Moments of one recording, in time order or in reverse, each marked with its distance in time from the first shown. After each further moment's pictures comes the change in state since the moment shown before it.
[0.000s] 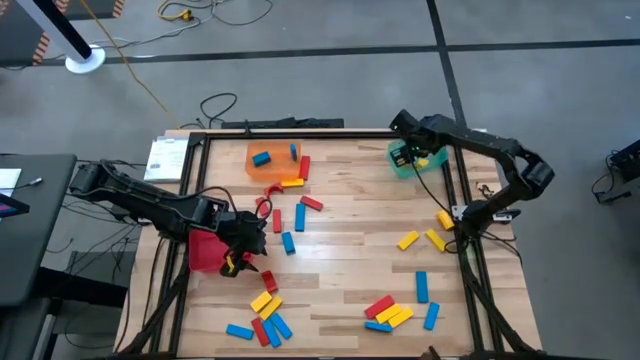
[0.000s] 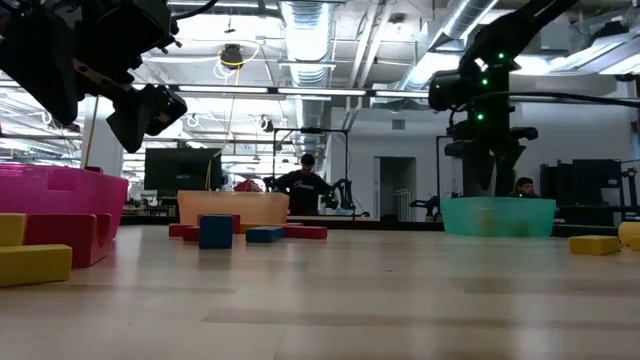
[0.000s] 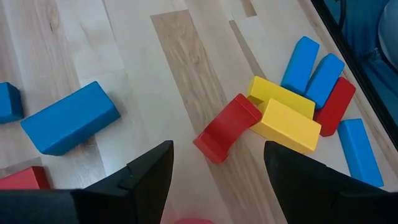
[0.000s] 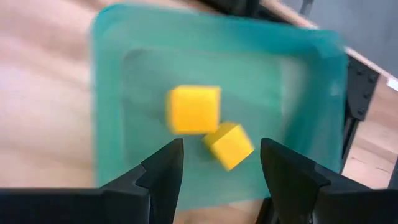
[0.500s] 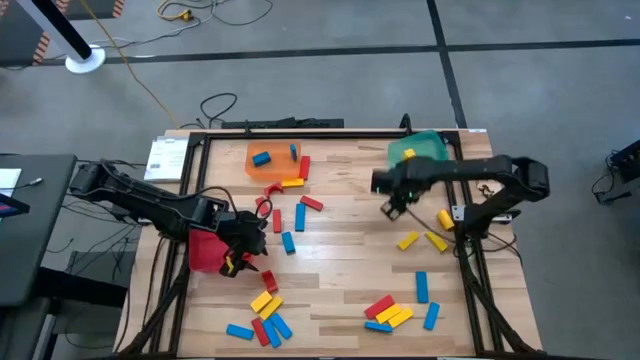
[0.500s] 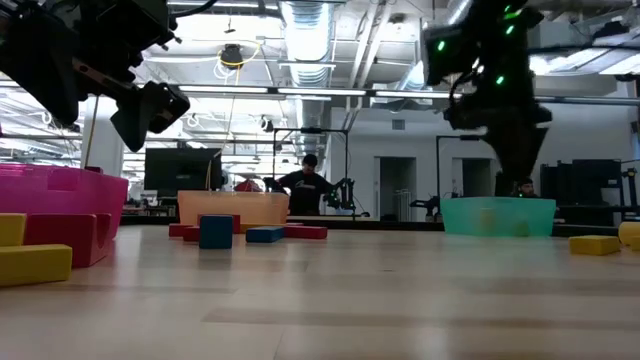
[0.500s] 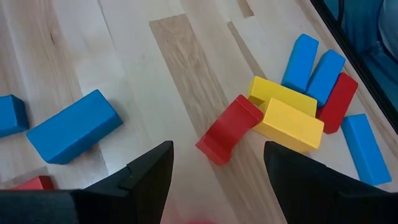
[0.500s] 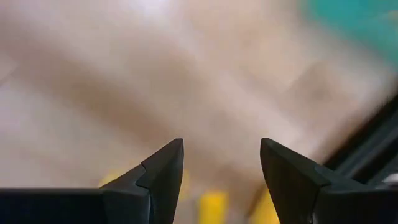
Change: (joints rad) left arm 0.000 0.000 0.000 0.008 -0.003 0.050; right arm 0.588 -0.001 0.000 -0.279 -0.219 0.293
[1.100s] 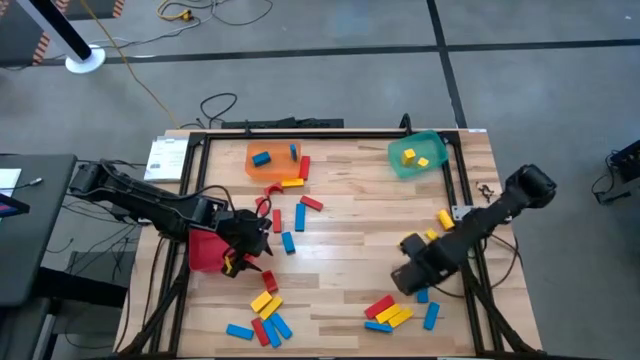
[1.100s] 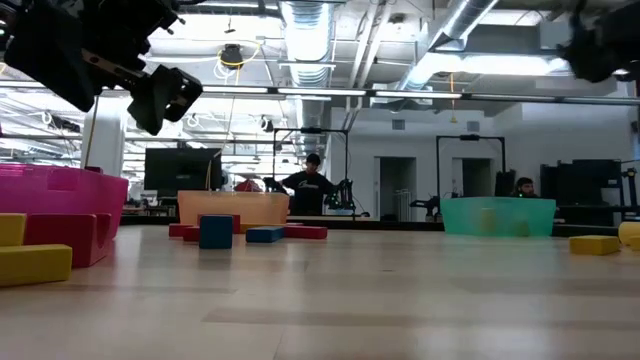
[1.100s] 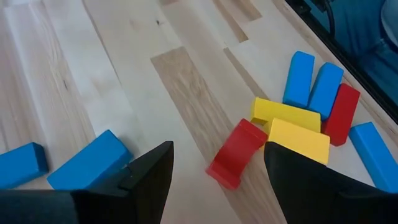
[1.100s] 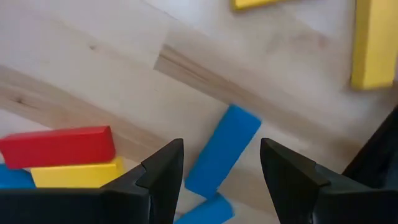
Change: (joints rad) left arm 0.000 0.000 0.000 0.082 0.001 0.094; right arm 0.805 0.003 -0.003 0.096 -0.153 1.085
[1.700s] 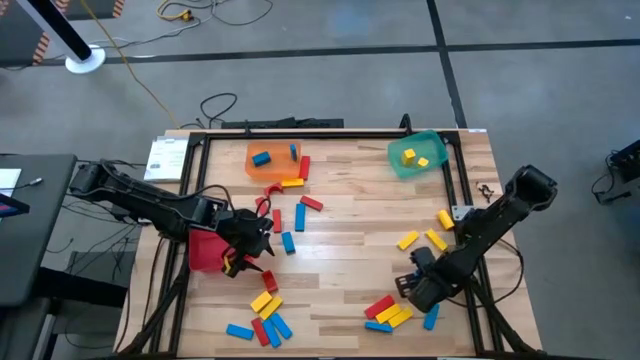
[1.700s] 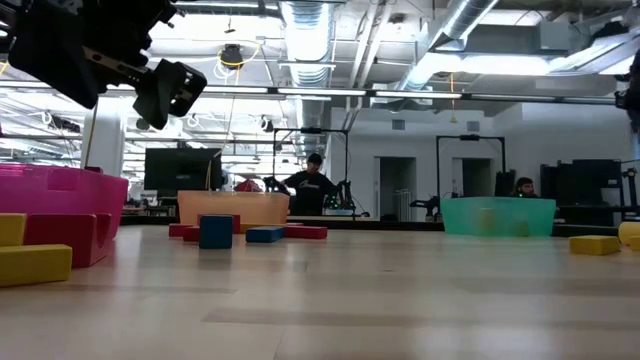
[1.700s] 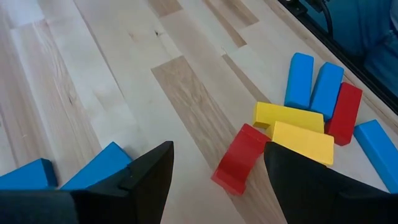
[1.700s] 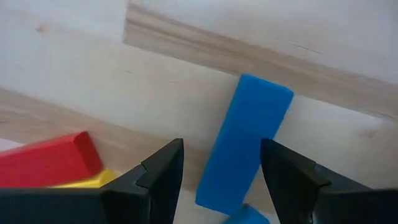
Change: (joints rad) left arm 0.000 0.000 0.000 0.020 0.001 0.055; right arm 0.149 0.001 -0.215 0.320 0.027 0.341
